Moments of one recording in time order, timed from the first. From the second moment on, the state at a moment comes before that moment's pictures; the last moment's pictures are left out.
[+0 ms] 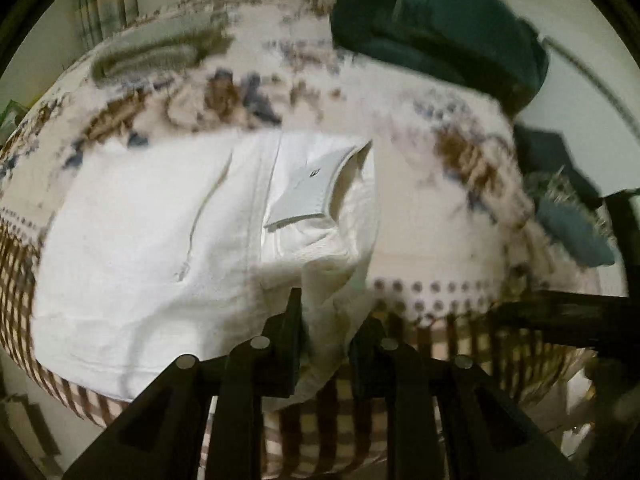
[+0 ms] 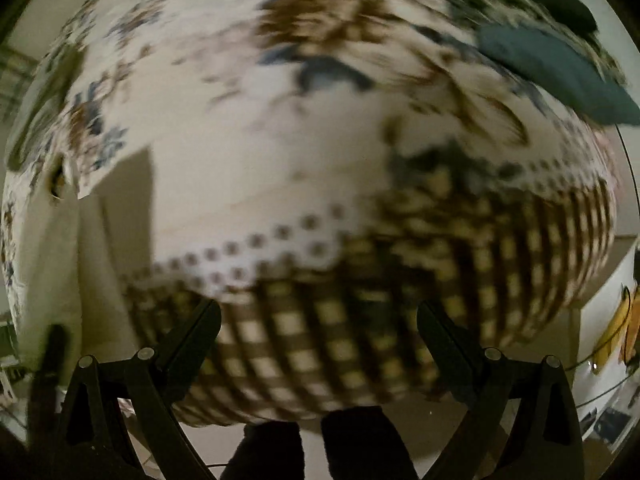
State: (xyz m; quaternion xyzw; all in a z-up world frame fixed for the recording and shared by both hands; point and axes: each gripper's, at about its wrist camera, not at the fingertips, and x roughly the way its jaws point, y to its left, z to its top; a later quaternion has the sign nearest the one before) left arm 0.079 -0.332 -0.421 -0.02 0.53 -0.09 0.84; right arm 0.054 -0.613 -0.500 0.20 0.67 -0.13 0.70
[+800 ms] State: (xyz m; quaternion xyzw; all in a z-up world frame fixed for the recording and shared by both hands) left arm 0.164 -0.121 -0.388 -0.06 0.58 0.10 0.80; right arm 0.174 -0.530 -0.586 0.39 0.64 0.16 0.64
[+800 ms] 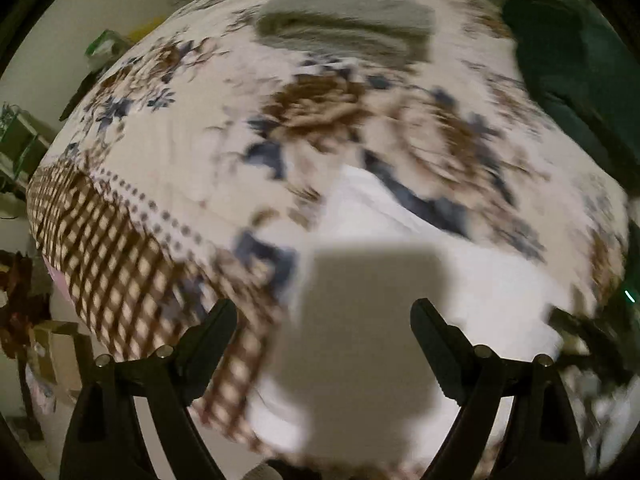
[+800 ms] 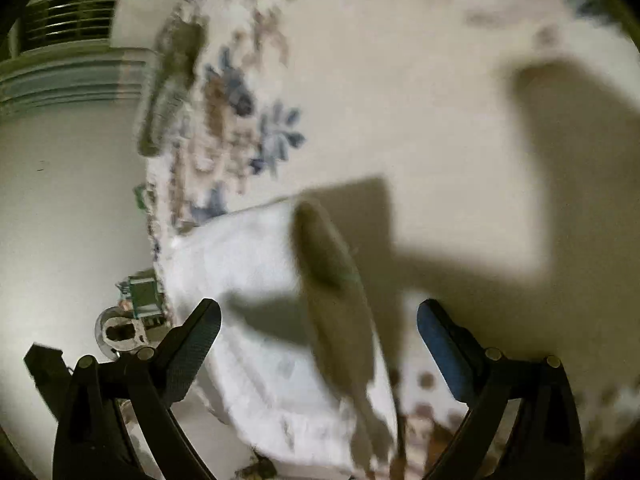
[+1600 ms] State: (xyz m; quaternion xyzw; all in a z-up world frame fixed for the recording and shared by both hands) left arm 0.247 -0.079 -0.449 -0.10 0.61 0.06 0.78; right arm 0.137 -0.557 -0.533 0.38 0.61 0.07 0.69
